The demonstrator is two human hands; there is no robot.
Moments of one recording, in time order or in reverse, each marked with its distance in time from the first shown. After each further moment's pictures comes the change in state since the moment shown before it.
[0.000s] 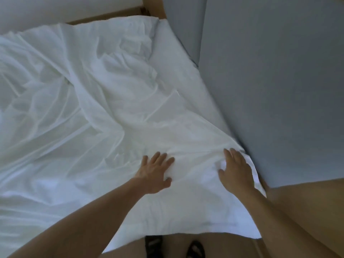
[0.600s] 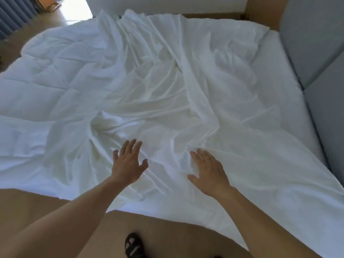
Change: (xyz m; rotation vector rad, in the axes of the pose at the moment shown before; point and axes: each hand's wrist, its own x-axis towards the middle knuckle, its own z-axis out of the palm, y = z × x) left_hand -0.234 -0.199 0.086 -0.369 0.365 -0.834; right_hand -0.081 -0.287 0.044 -0.103 -0.271 -0.751
